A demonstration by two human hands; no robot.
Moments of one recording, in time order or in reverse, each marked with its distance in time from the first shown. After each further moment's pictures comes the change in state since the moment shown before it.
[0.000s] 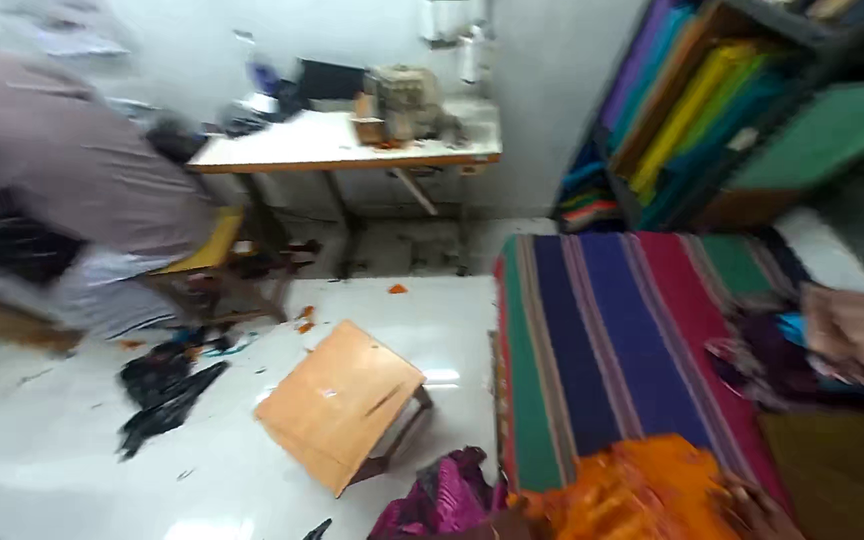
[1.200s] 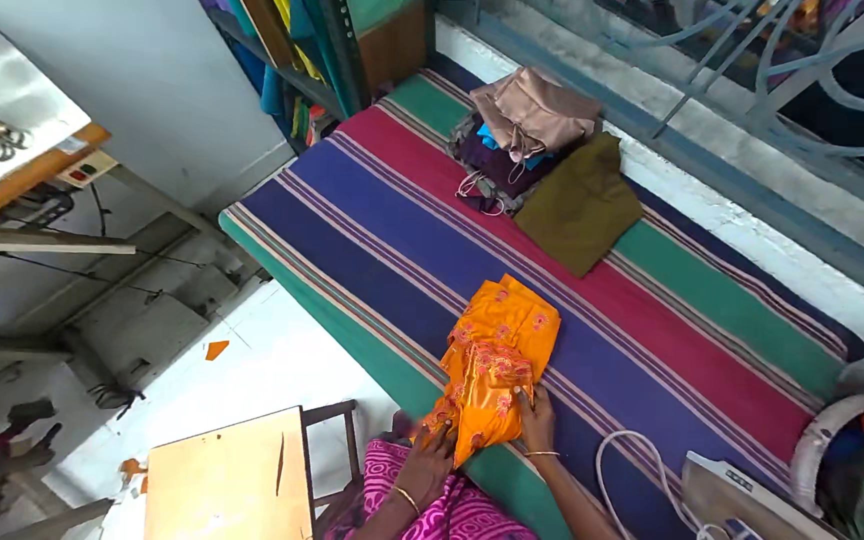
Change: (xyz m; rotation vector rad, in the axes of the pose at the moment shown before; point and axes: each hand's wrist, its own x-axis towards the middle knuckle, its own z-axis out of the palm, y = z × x) left_hand 0.004 -0.001 -0.014 0.379 -0.239 0.048; right_hand -0.107 0.070 0.159 0.085 0.780 0.451
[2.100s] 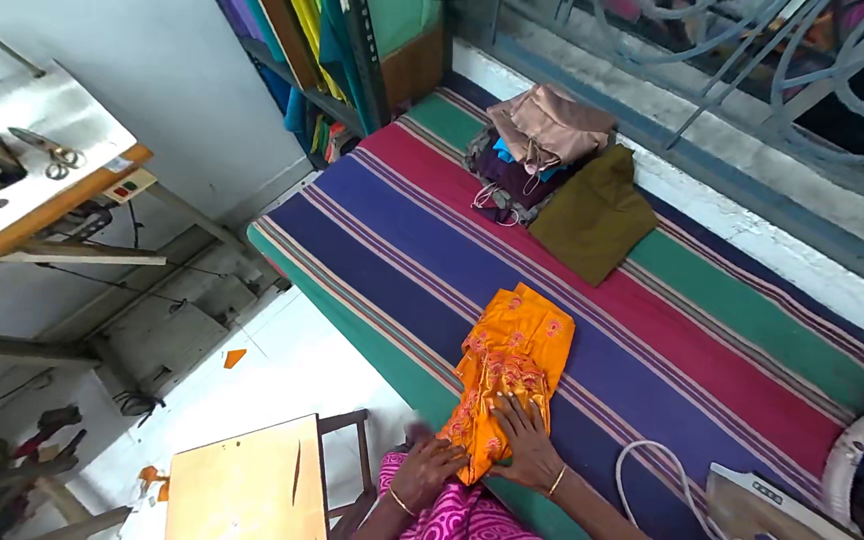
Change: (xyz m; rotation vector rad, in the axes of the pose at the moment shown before) left_hand -0.008 -0.058 0.030 0.174 0.848 0.392; right_hand -0.025 0.014 -0.001 -0.806 -0.466 -0.930
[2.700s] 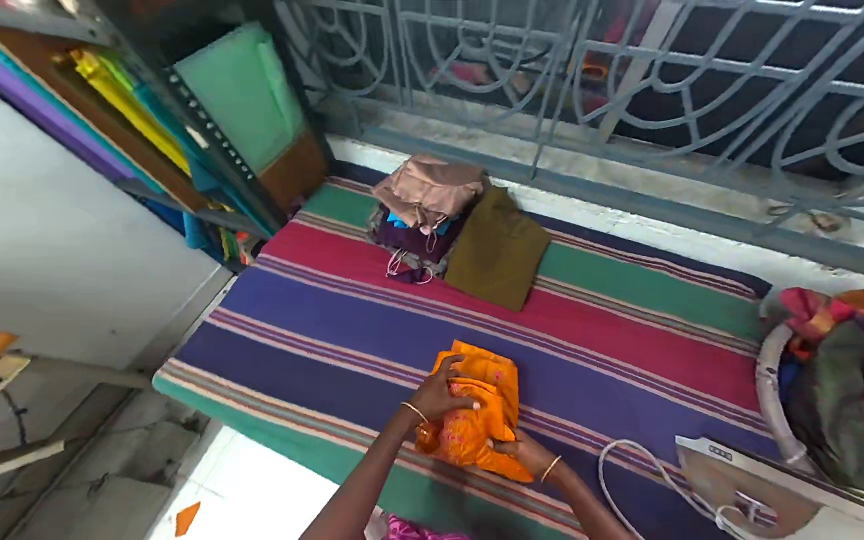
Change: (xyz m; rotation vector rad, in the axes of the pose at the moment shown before) left_hand 0.293 -0.061 -0.041 -0.669 -0.665 -0.434; right_hand 0.041 0.044 -0.064 1.361 -0.041 0.742
